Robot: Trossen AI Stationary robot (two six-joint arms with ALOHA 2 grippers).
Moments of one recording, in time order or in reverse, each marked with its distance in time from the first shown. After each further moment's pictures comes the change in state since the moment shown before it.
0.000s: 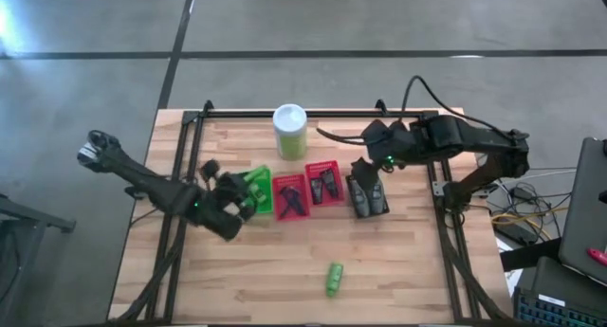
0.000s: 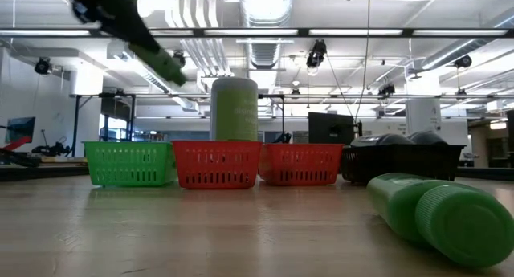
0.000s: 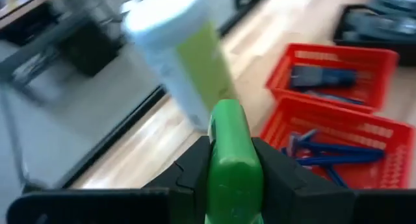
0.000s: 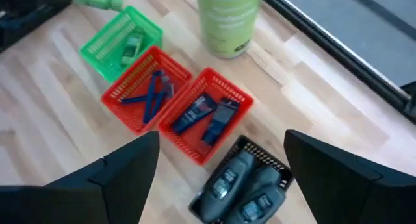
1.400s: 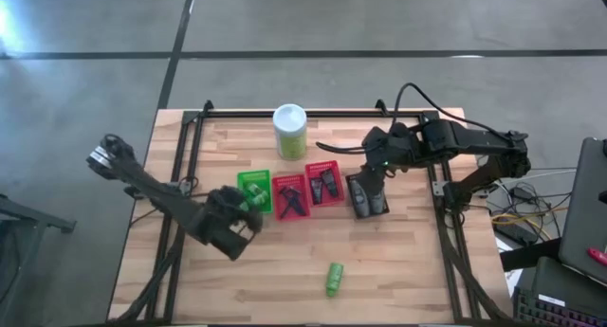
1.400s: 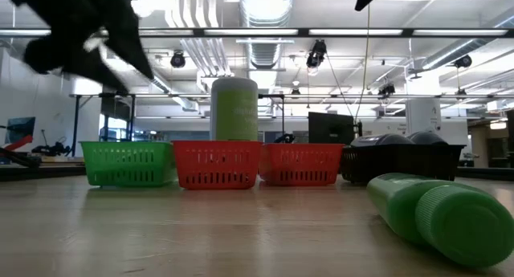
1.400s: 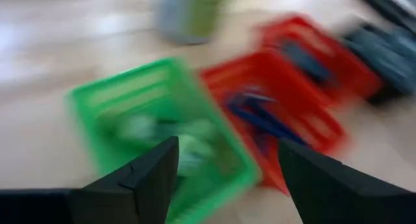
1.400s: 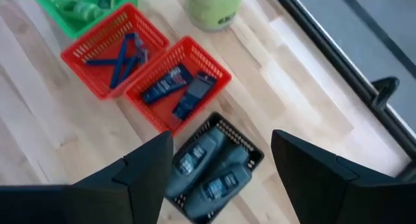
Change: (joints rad) left arm -0.106 0.171 -0.053 0.008 0.155 -0.893; right arm 0.000 -0.022 -0.079 -0.060 0.005 -0.099
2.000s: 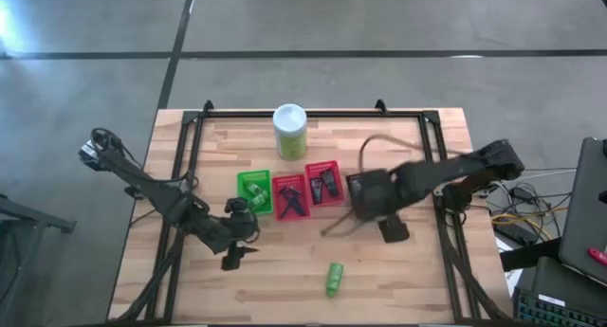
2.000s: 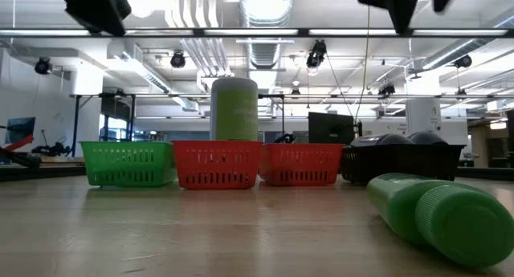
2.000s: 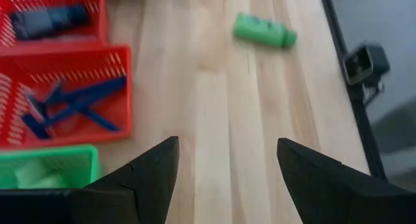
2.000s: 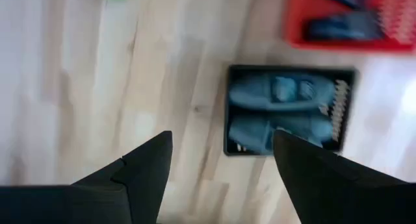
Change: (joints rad) left arm -0.021 -0.172 0.022 0.353 0.576 1.193; right arm 0.184 0.075 -0.210 -0.008 -0.348 -0.542
